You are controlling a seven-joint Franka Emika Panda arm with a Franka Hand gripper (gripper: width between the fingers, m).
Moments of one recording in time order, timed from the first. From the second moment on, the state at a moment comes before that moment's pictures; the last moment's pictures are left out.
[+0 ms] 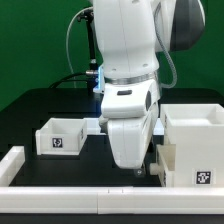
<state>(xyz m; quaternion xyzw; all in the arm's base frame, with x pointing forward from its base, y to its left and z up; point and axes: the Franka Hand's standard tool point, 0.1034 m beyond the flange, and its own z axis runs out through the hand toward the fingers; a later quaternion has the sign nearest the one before) 0.558 0.016 0.015 -0.80 -0.60 -0.03 0.08</state>
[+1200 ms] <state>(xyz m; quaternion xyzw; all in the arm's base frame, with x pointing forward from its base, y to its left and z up) 0.558 -0.017 0.031 -0.81 -0.58 -0.02 0.07</state>
